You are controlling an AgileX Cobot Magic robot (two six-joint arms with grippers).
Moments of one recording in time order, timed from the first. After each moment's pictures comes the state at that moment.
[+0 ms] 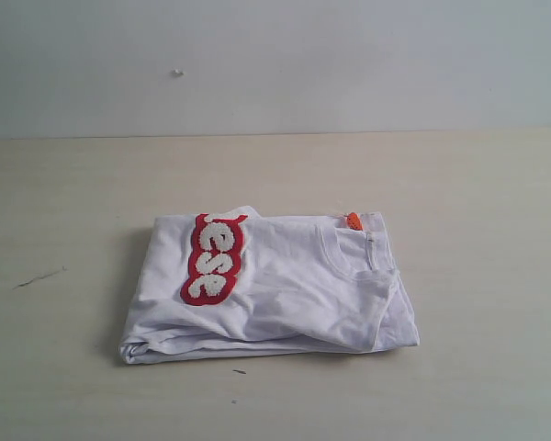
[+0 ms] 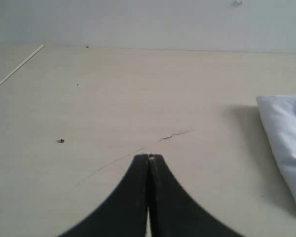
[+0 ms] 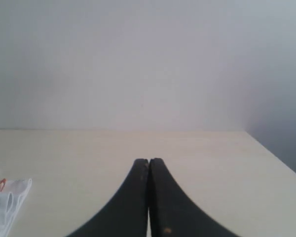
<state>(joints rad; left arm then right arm) 0.05 0.01 0.00 0.00 0.37 0.00 -0.26 0.02 -0.02 -0.06 0.13 -0.01</state>
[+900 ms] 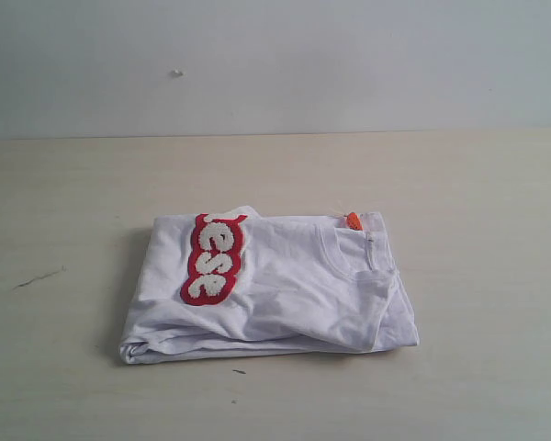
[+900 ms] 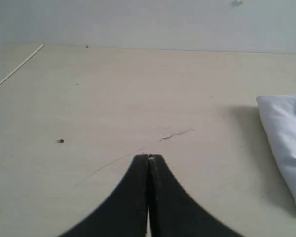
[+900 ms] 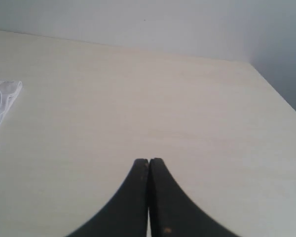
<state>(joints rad) 0.05 0.01 0.00 0.00 0.37 0.00 -0.26 0.02 0.00 -0.09 0.38 -0.10</state>
